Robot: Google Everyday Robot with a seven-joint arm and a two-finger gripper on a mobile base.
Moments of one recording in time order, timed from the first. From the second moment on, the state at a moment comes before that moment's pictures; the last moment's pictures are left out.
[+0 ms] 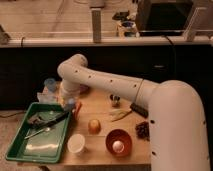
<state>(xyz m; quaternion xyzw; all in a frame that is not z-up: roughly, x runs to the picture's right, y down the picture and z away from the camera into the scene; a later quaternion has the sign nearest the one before) -0.220 0.071 0.744 -0.03 -0.37 -0.79 0.49</state>
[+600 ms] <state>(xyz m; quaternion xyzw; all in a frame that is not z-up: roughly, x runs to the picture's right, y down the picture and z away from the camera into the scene) -0.274 0.146 0.696 0.00 -0.43 -0.81 0.39</state>
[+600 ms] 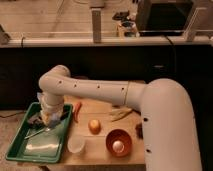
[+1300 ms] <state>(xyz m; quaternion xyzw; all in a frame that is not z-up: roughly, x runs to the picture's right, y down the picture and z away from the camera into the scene) -0.286 0.181 0.706 0.00 -0.46 -0.81 0.37</state>
